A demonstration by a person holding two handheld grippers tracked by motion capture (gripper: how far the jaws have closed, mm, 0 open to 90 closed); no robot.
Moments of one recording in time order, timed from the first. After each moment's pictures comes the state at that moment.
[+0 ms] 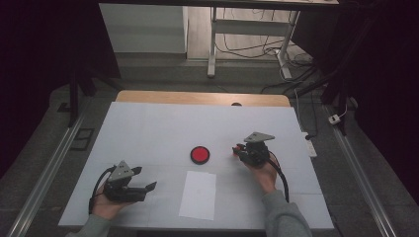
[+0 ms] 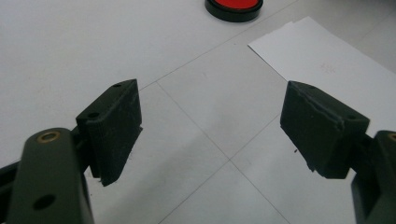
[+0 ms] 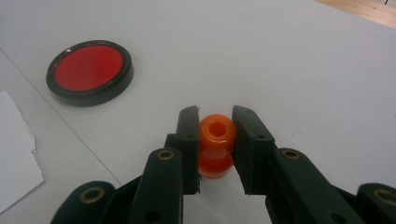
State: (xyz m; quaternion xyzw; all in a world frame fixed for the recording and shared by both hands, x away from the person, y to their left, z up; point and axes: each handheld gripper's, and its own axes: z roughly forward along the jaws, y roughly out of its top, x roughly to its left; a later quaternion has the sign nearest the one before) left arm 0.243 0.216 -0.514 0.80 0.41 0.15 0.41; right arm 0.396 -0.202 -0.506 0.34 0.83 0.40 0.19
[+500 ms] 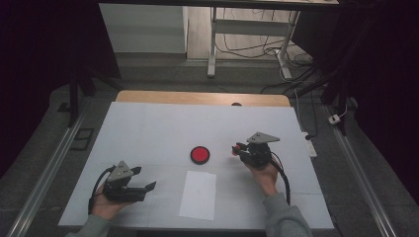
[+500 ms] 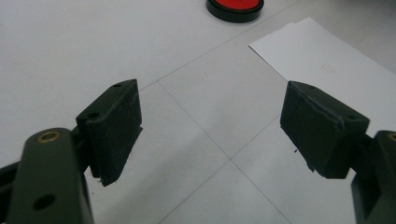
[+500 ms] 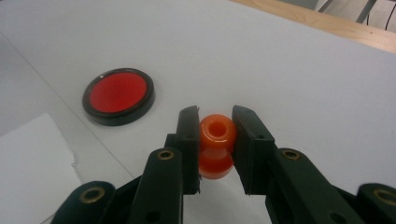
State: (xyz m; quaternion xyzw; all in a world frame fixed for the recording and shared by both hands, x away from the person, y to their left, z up) left arm 0.243 0.217 -0.514 0.80 0.41 0.15 0.41; right arm 0.383 -0.203 -0.493 0.33 0.81 0.44 0.18
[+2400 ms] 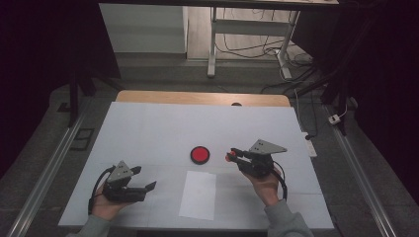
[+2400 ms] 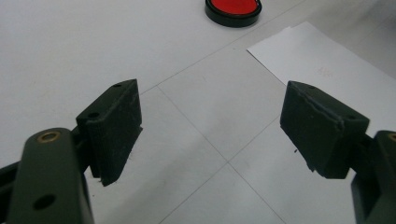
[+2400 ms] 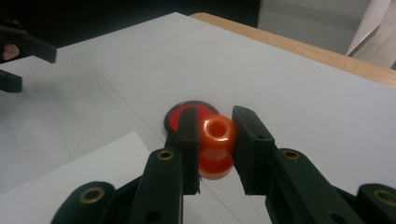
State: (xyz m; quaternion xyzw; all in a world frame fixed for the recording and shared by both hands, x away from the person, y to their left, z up) left arm 0.240 0.215 -0.510 0.80 0.41 0.16 0.42; right arm 0.337 -0.198 -0.466 0.27 0.80 0.51 0.16
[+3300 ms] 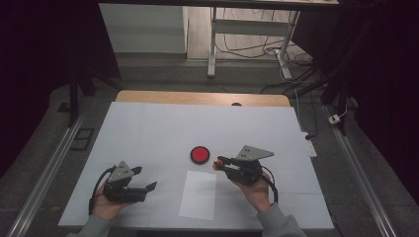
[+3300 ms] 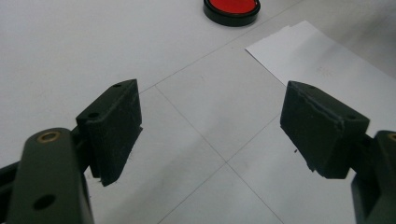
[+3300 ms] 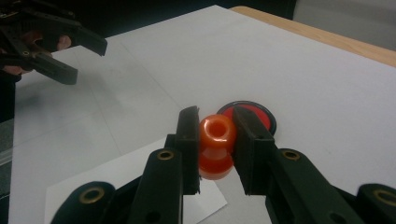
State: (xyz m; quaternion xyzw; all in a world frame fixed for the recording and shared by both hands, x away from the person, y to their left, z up) left arm 0.240 0.214 -0.511 0.80 0.41 0.16 0.42; right arm 0.319 -0.167 -0.470 0.24 0.82 0.51 0.12
